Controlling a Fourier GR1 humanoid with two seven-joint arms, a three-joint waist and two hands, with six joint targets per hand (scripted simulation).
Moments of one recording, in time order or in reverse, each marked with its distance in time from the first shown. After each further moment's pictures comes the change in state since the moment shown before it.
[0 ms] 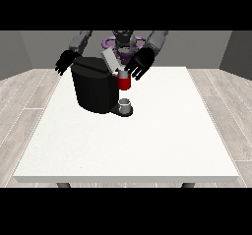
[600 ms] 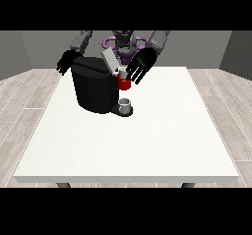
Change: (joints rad) left arm 0.004 0.033 -0.024 -0.002 -0.039 -0.022 -0.058; right arm 0.001 0.020 0.015 -0.018 0.009 -0.020 -0.002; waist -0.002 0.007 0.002
